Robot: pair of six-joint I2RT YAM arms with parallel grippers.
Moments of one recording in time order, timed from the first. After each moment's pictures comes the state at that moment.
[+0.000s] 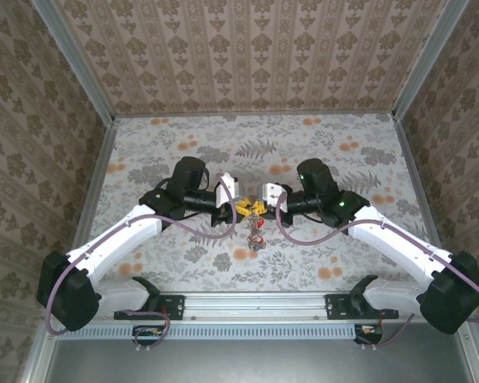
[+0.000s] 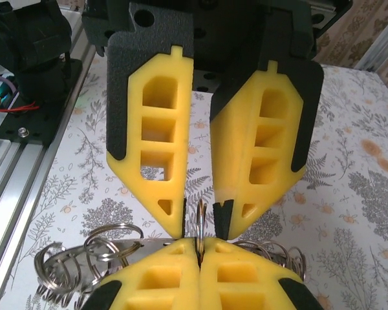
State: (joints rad) left arm -0.68 1.22 0.91 -0.32 0.83 0.49; right arm 0.61 1.19 0.91 -0.29 -0.66 -0.65
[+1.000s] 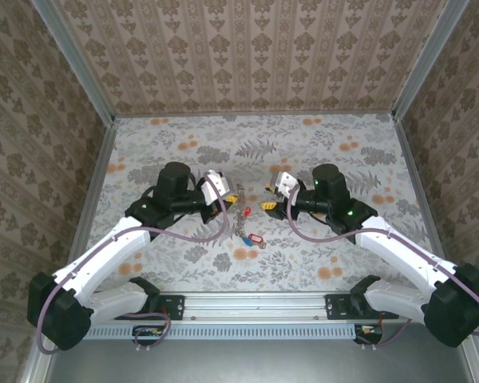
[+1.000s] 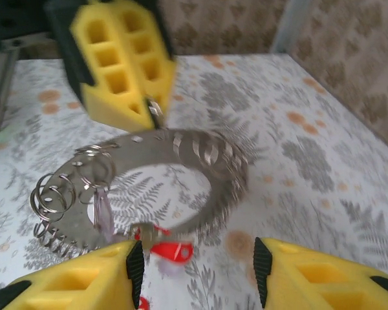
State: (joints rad) left arm -0.63 1.08 0.84 -0.31 0.54 0.43; right arm 0.53 1.10 0.76 -0.06 -0.49 -0.37
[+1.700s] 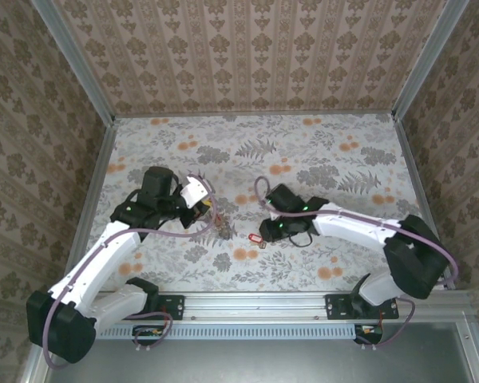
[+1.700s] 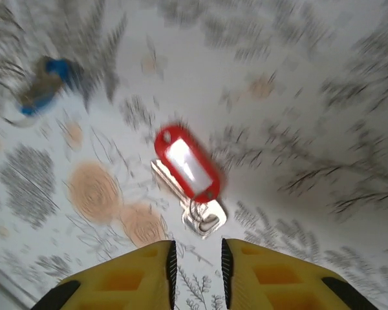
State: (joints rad) left arm -0.43 1.00 0.80 -0.55 0.47 0.48; right arm 0.79 1.52 0.87 -0.52 -0.13 0.44
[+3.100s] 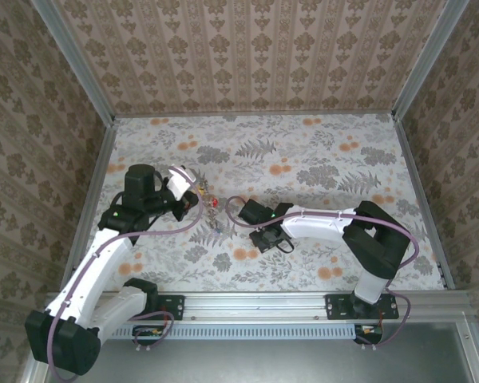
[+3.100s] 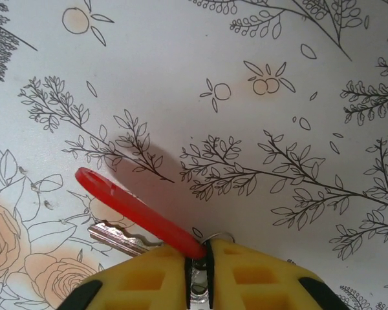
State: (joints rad) left arm -0.34 0.92 0.80 -0.46 0.56 0.39; right arm 0.91 1.73 1.01 -0.62 0.13 0.42
